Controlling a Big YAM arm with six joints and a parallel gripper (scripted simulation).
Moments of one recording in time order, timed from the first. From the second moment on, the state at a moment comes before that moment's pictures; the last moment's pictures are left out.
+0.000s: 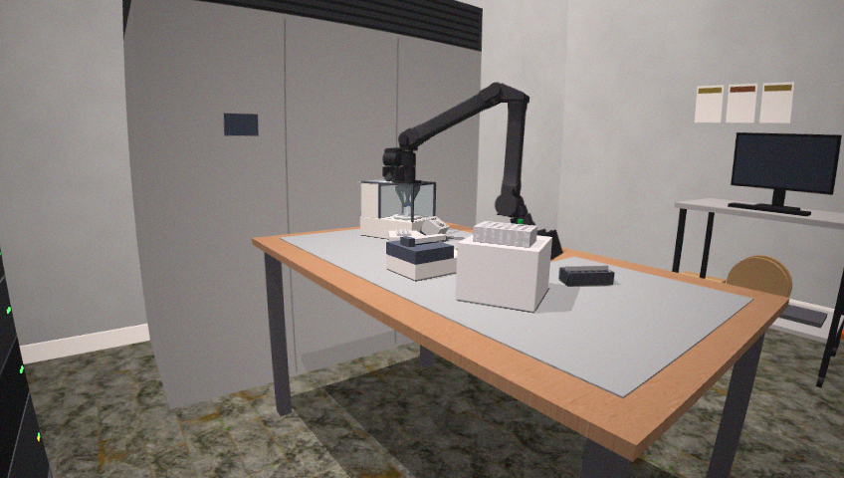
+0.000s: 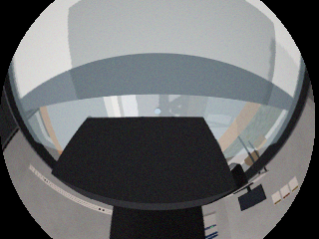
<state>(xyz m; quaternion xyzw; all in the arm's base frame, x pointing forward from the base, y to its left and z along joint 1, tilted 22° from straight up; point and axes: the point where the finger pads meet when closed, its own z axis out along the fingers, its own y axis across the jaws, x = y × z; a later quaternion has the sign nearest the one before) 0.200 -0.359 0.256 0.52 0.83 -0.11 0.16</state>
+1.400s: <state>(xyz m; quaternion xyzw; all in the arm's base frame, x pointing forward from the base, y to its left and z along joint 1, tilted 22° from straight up) 0.199 -0.357 0.256 0.52 0.83 -0.11 0.16</state>
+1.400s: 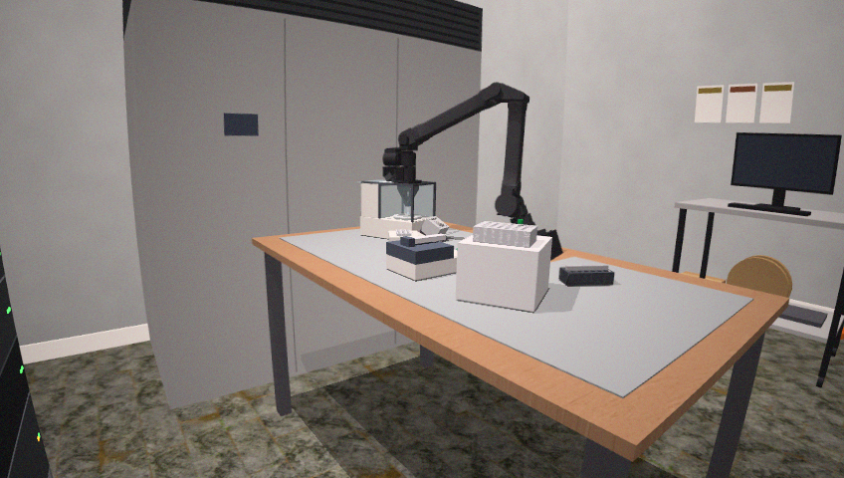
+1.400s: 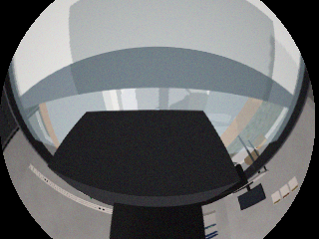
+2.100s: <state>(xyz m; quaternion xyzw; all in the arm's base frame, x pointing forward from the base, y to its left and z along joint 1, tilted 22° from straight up) 0.194 -0.348 0.284 0.52 0.83 -0.11 0.16</state>
